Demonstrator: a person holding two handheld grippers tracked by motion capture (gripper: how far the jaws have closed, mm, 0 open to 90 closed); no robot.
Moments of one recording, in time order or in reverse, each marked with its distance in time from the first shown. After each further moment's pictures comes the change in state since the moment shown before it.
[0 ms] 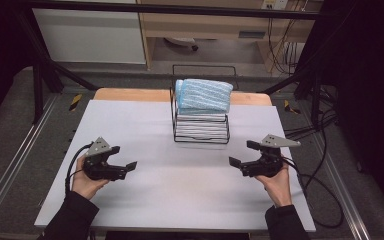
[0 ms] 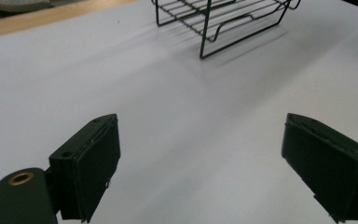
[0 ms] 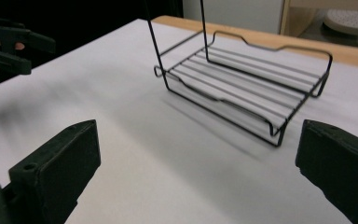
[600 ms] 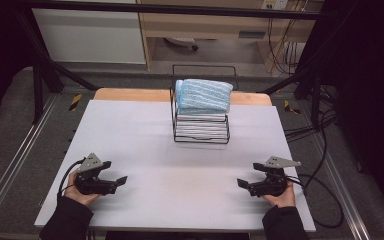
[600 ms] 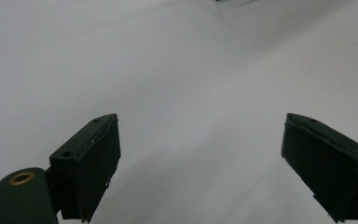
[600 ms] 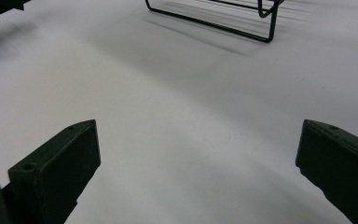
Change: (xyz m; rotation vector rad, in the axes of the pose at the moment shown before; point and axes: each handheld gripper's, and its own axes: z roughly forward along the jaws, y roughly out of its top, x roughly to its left) left arm 0.013 -0.053 -0.004 0.055 0.003 -0.012; right arm -0.021 -0.077 -0.007 0.129 -0.007 0.045
